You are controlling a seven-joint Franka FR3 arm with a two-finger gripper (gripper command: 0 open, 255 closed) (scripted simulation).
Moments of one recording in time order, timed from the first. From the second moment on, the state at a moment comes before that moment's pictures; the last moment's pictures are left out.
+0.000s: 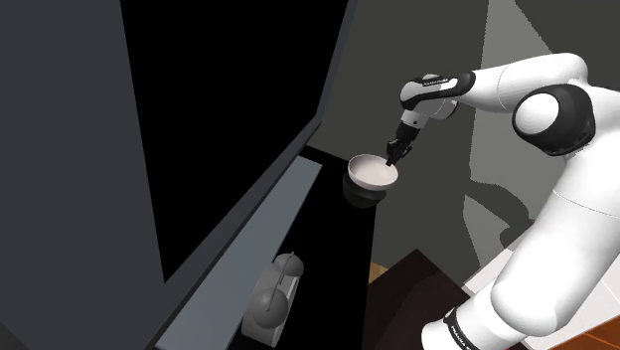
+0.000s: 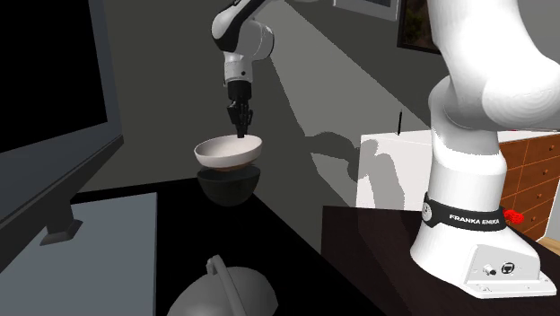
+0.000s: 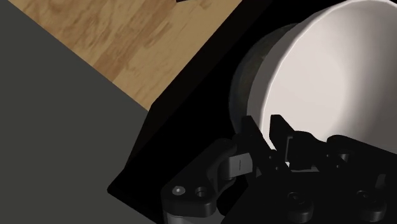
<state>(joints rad) -0.12 0.25 -0.42 -1.85 0.21 1.93 -0.45</state>
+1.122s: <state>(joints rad) -0.12 0.30 -0.41 -1.89 0.23 2.01 -0.47</state>
